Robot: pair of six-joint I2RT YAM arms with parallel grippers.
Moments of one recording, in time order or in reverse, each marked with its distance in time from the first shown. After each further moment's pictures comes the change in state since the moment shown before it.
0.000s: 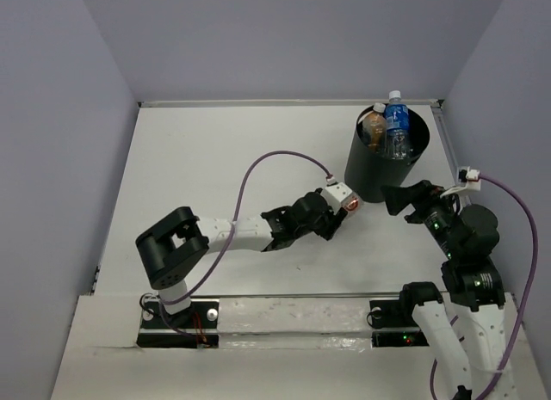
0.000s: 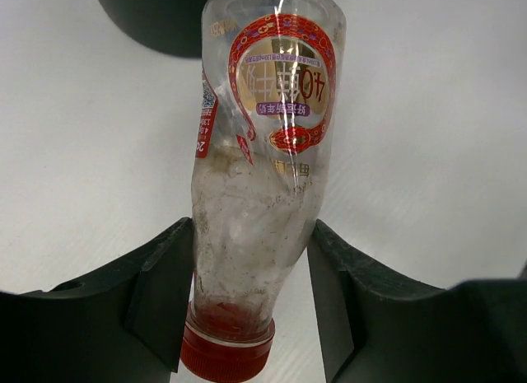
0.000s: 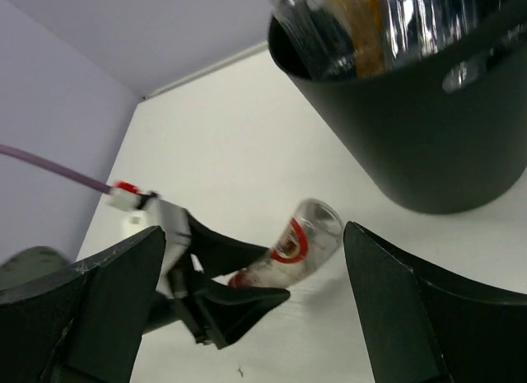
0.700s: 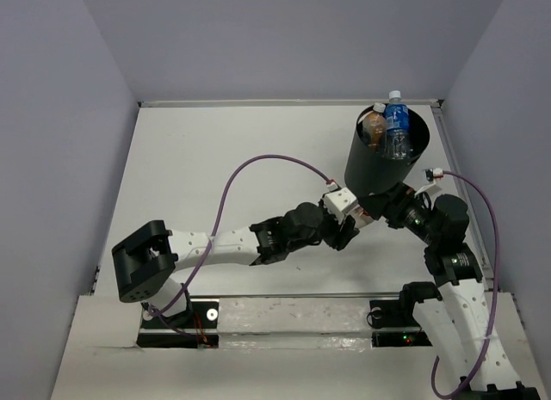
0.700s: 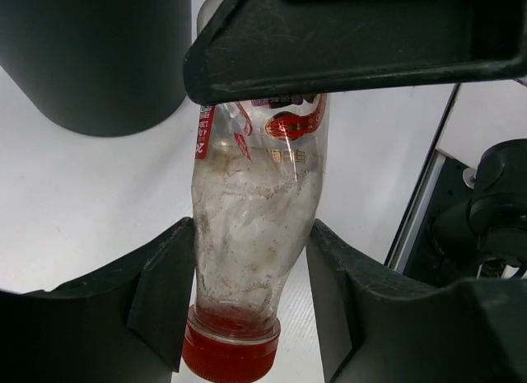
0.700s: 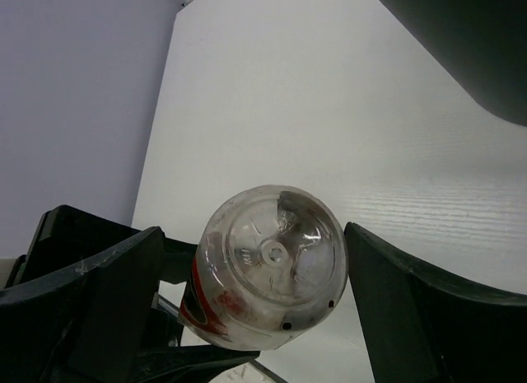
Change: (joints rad) left arm -0.124 -0.210 -0.060 0.112 0.023 -0.069; right arm 0.000 0.113 -0.222 0.143 -0.252 0.180
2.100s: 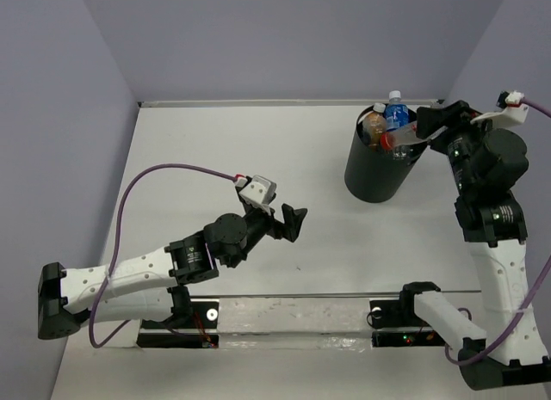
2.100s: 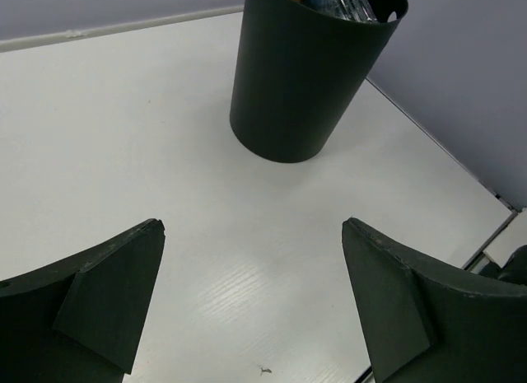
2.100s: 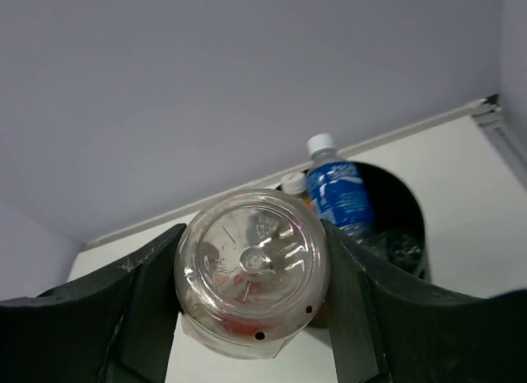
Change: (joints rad) left arm -0.030 -0.628 -0.186 -0.254 -0.444 -0.067; right arm 0.000 0.360 0.717 -0.037 0.576 -0.240
